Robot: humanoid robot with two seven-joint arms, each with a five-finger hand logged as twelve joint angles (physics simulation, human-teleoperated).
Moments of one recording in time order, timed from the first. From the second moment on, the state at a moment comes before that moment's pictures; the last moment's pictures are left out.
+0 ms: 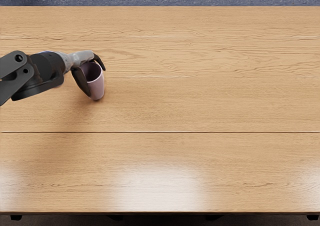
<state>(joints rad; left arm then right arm) -0.98 0.51 -0.56 -1.27 1.28 -0.29 0.61 0.11 0.00 0.09 0.08 0.02 0.07 0.02</state>
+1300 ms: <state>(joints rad) -1.24 0.69 -0.56 -1.21 1.15 -0.52 0.61 0.10 0.00 0.10 0.08 0.02 0.07 0.02</state>
